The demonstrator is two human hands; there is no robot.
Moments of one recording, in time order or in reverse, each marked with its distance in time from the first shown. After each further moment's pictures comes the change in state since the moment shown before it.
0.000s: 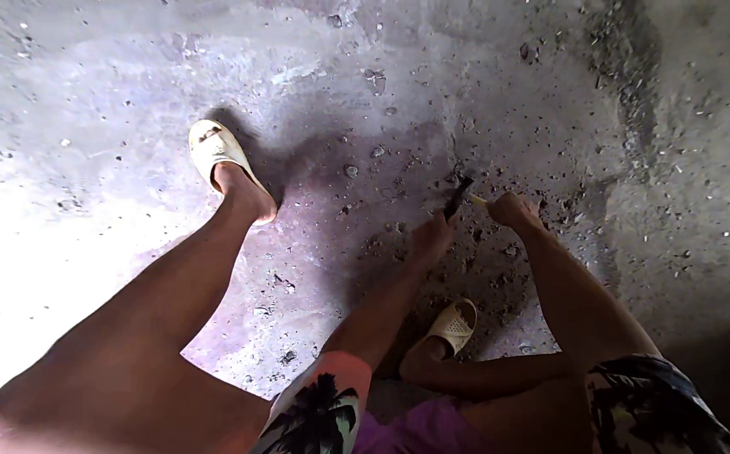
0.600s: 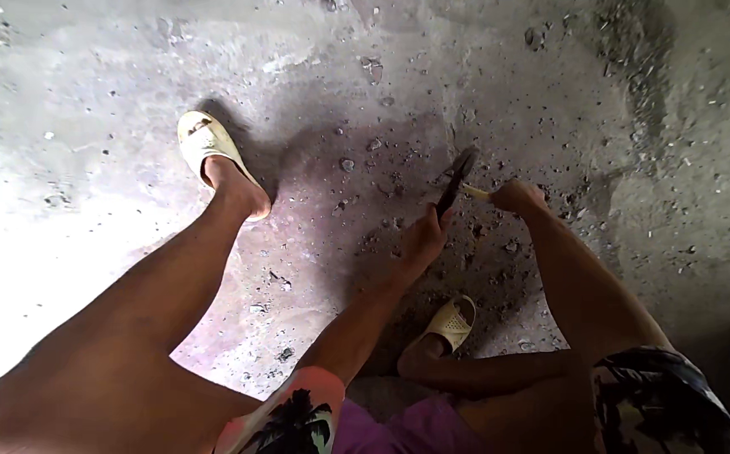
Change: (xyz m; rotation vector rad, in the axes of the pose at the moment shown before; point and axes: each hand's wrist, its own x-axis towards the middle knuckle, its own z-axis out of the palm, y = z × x) left_hand -0.013 -0.019 -0.002 -0.060 0.150 0.098; right_hand -0.002 -0.012 -0.024 -0.089 -0.059 0.022
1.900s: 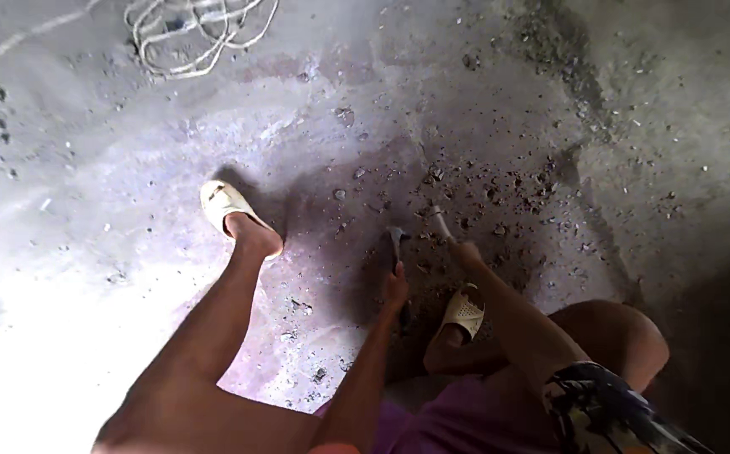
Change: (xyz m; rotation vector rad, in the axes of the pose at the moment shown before) left_hand -0.093 -0.089 0.014 -0.415 -0.104 -0.462; right_hand -0.079 0.007 0.164 0.793 -0.052 0.020
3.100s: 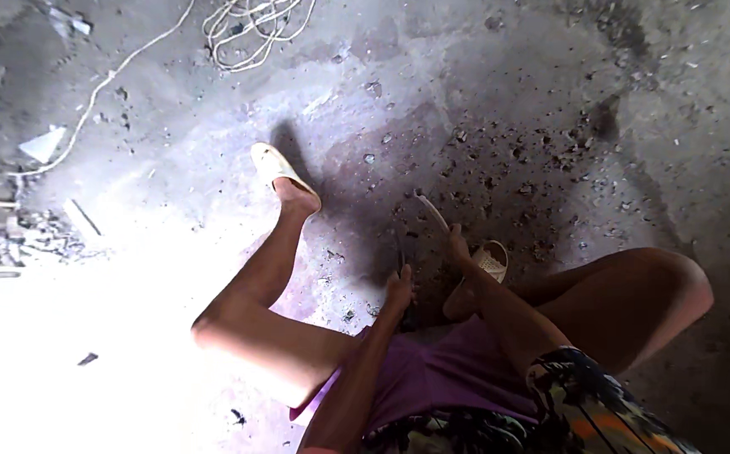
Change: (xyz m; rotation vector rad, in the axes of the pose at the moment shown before) left_hand -0.153 -0.068 -0.043 -0.133 0.031 -0.051; right_hand -0.089 0.036 0.103 0.069 -0.041 -0.249
